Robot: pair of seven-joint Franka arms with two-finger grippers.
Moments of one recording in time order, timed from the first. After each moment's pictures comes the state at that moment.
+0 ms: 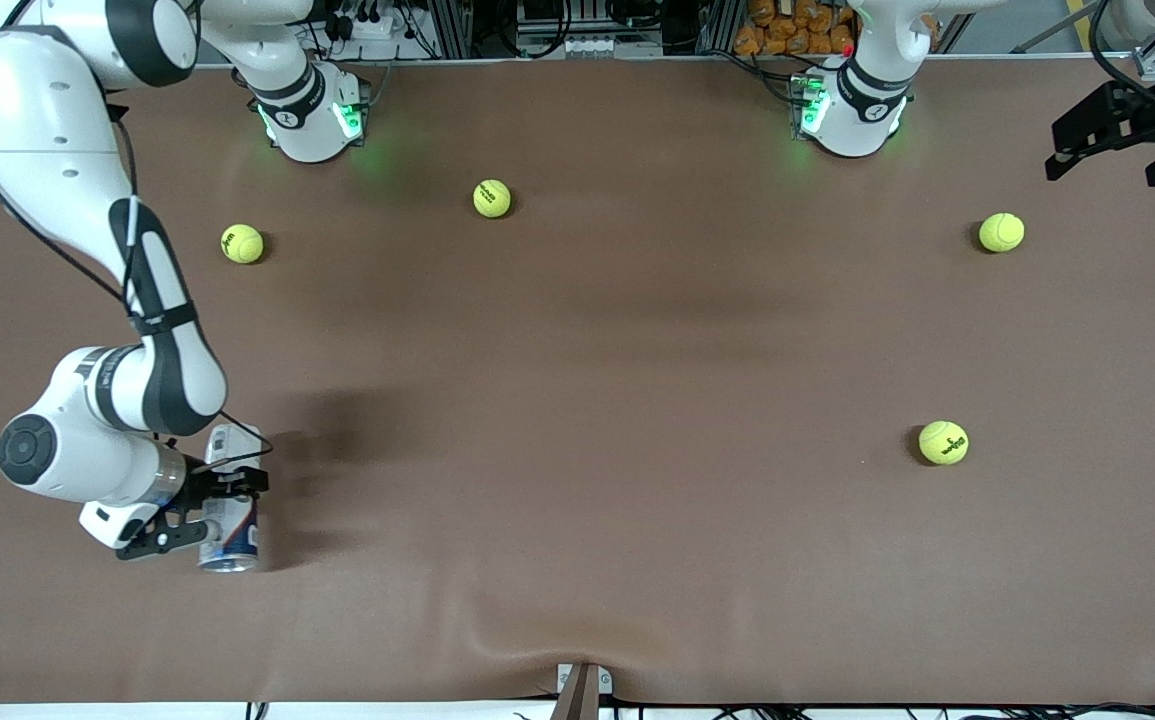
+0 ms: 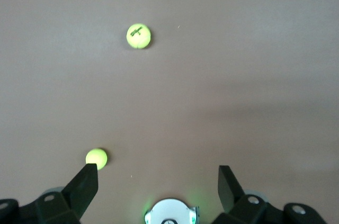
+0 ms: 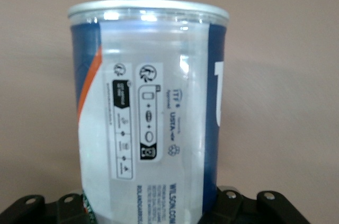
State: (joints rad) left arm 0.01 -0.11 -0.05 -1.51 -0.02 1.35 0.00; right arm 0.00 0.75 0.03 -1.43 0.10 2.22 -0.35
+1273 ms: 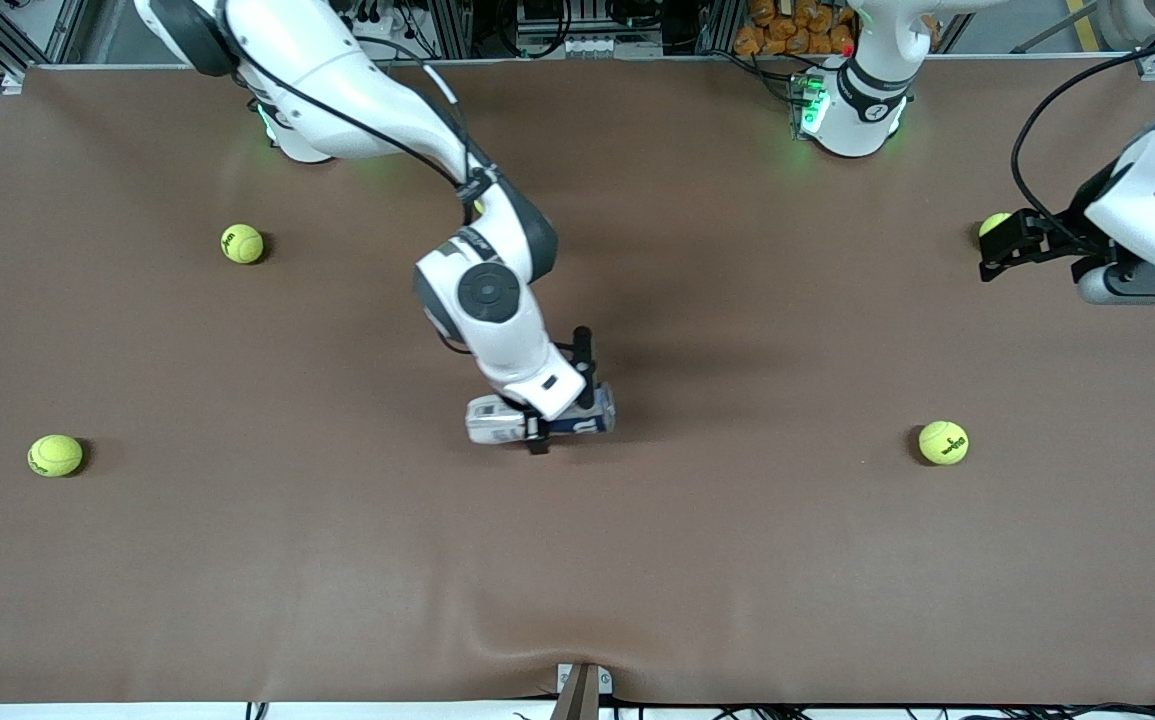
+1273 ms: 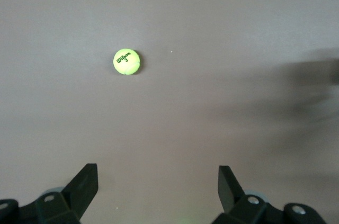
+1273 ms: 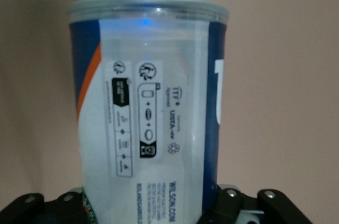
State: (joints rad) left arm 0.01 0.05 -0.15 -1.52 0.01 1.54 -0.11; right arm 0.66 0.79 0.03 -1.40 -0.06 2.37 -0.94
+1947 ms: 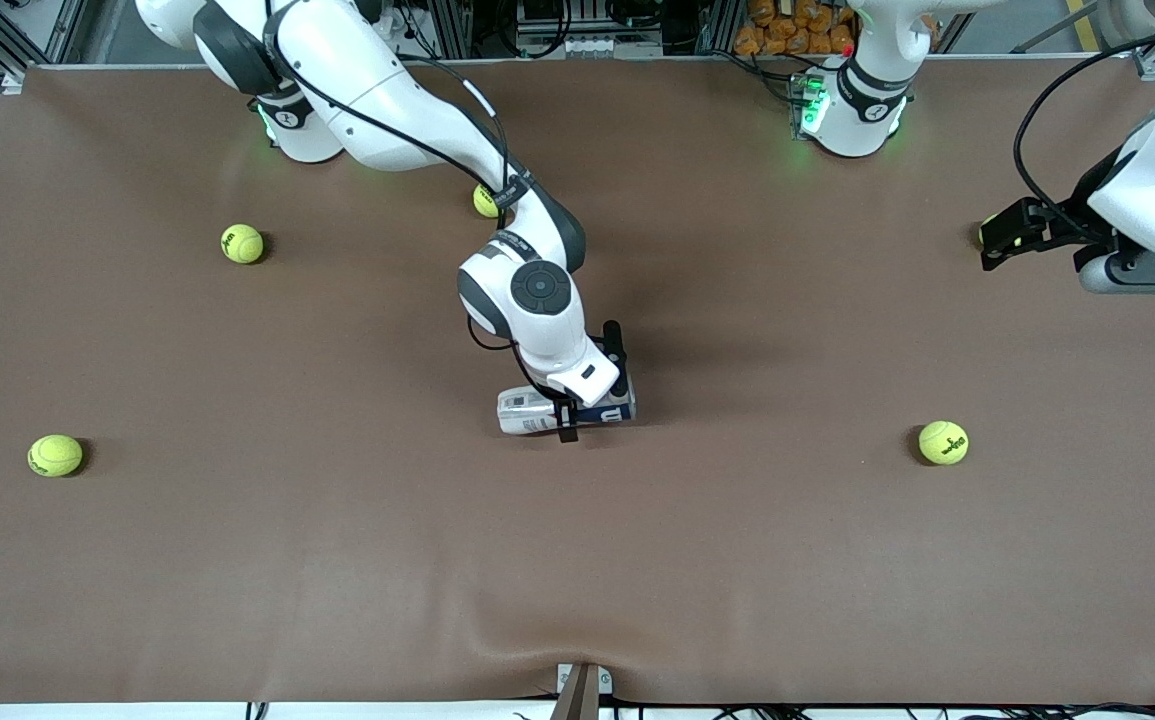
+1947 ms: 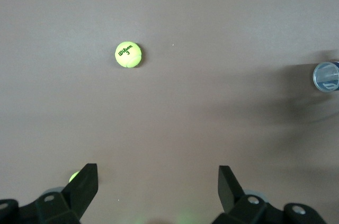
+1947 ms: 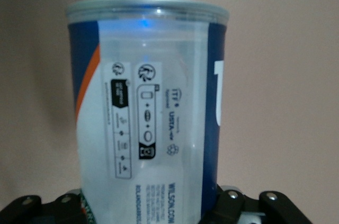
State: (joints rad) left arm 0.02 0.03 -0.16 -1.52 0.01 1.50 -0.11; right arm 0.71 0.88 0.01 -1.36 -0.13 2.38 -0.85
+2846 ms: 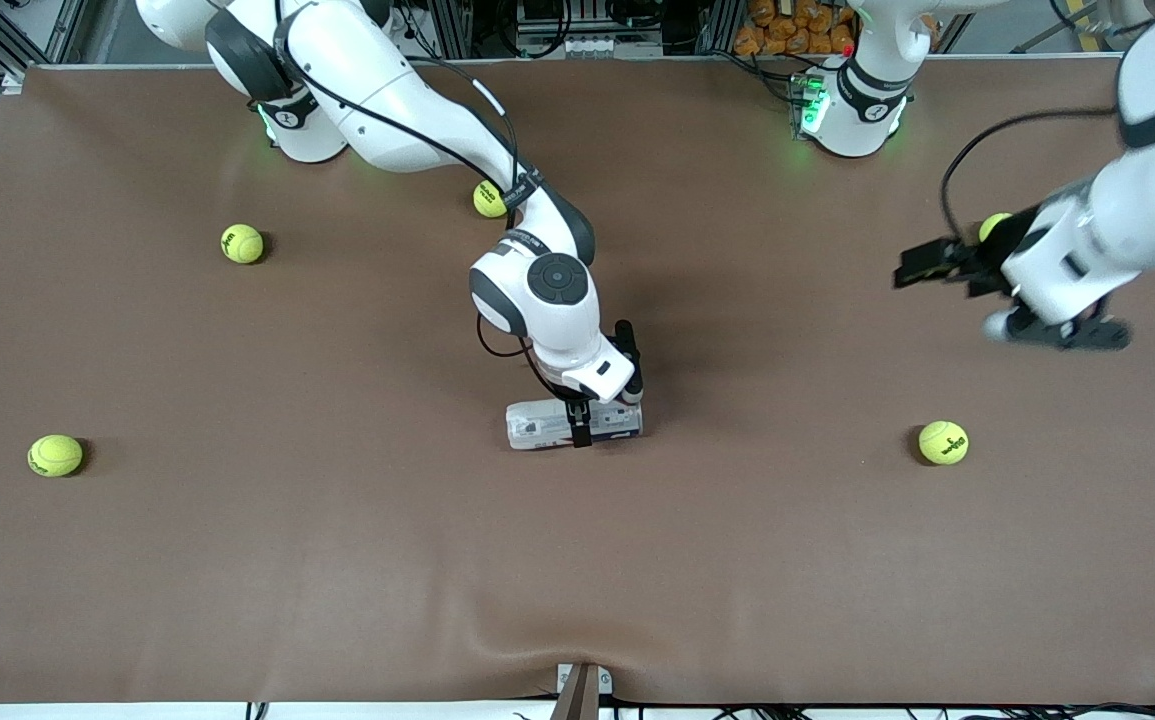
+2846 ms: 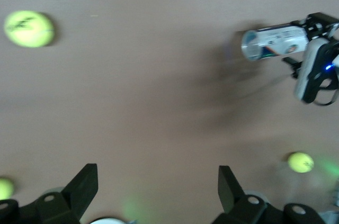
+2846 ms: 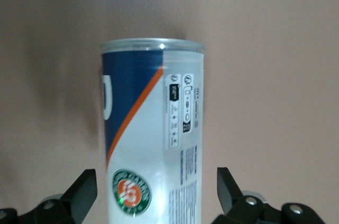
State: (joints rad) left arm -0.01 0.20 -0.16 -1.55 -0.27 1.56 -0.11; right arm 0.73 0.89 0.01 -1.28 -0.16 2.35 -0.85
